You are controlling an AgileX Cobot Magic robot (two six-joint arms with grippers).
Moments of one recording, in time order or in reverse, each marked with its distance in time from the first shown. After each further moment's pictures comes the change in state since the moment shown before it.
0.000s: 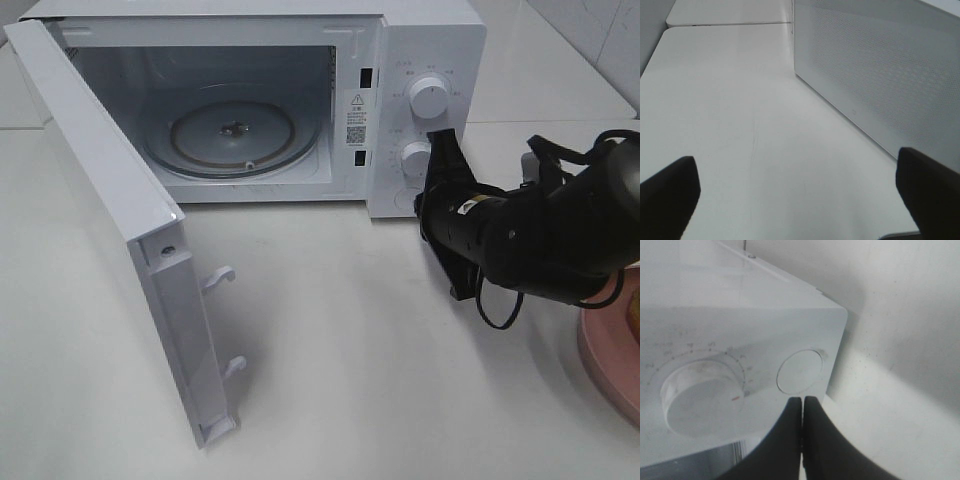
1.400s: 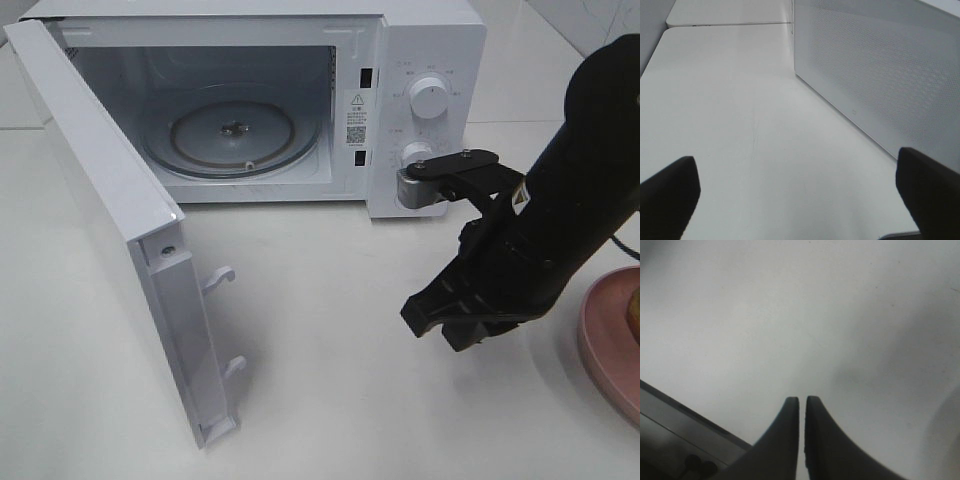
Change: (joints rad) left arm 0.000 0.000 0.000 0.000 -0.001 0.000; right arm -0.008 -0.393 -0.112 -0.519 1.411 -1.122
